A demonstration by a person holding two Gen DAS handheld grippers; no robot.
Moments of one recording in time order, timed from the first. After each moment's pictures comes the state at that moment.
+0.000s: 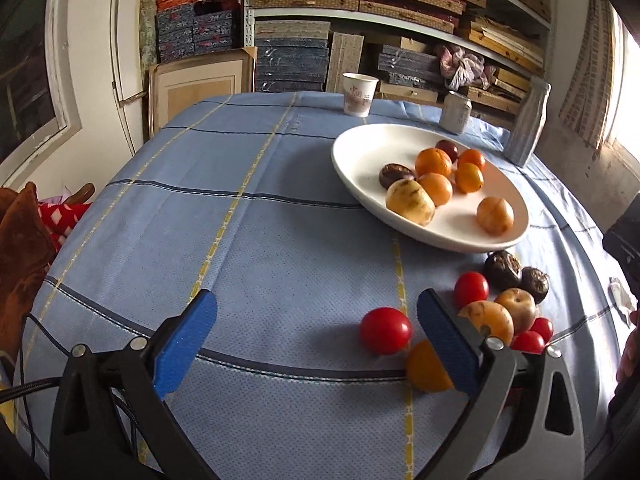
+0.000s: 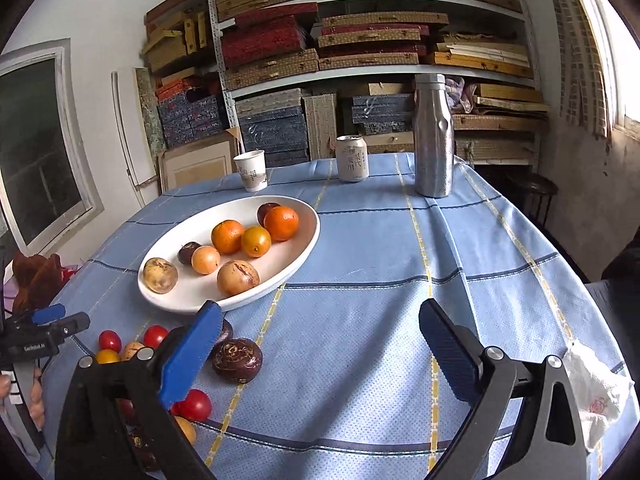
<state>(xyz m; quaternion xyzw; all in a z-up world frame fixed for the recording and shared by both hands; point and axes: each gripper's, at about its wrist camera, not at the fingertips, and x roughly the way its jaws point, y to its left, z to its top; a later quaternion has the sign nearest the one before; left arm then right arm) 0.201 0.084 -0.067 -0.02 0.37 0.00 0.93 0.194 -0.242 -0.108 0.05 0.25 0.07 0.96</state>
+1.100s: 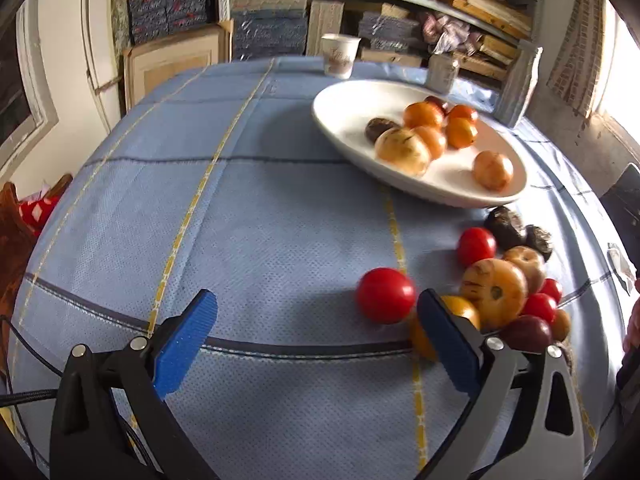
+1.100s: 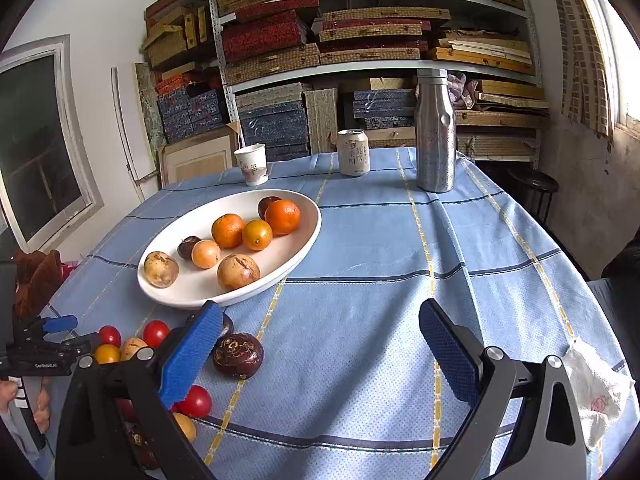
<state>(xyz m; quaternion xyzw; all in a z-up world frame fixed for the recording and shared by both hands) 0.214 0.083 -0.093 -0.01 0.43 -0.03 0.90 0.196 -0.241 -0.110 0.05 0.26 0.07 0.96</state>
